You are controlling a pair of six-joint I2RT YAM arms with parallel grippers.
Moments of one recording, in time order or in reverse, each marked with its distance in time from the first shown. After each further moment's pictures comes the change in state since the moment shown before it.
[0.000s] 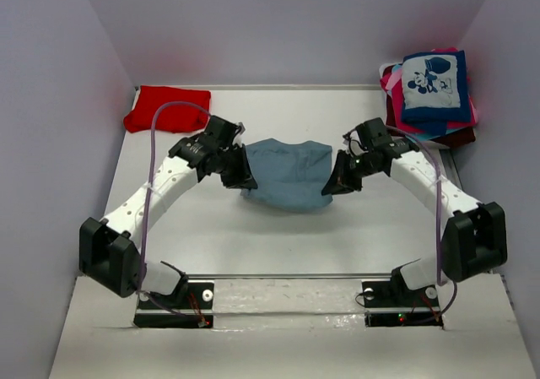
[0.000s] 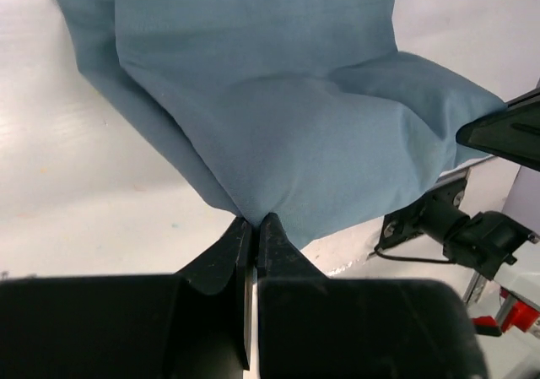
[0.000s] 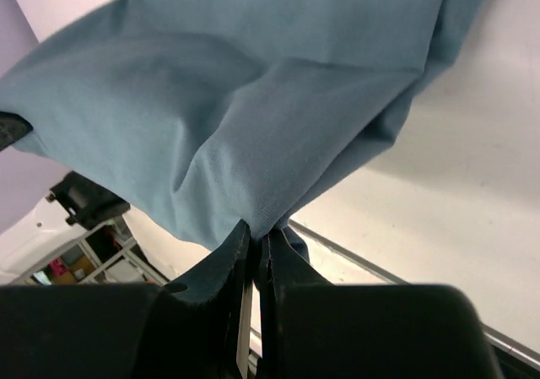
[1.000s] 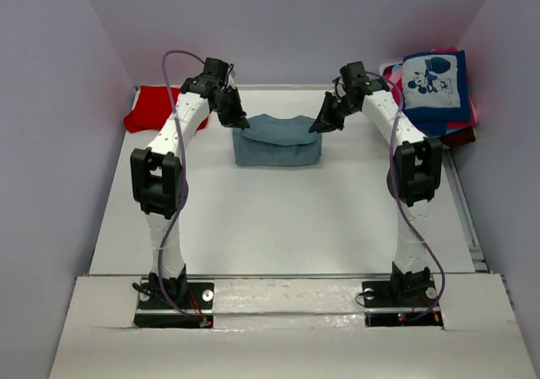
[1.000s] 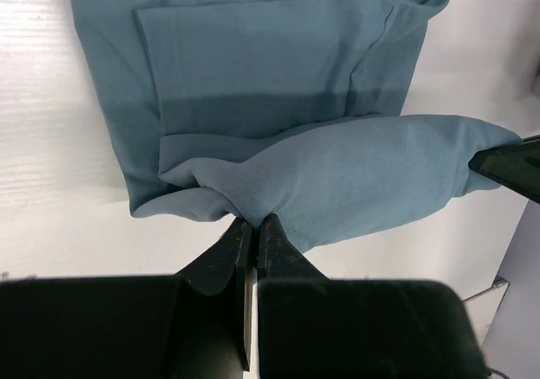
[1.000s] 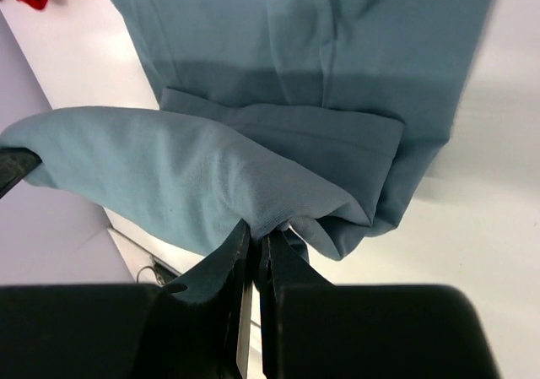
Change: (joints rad) left arm 0.246 0.676 0.756 -0.063 0.002 0.150; right arm -0.085 0.747 0.932 -0.114 0.080 -0.002
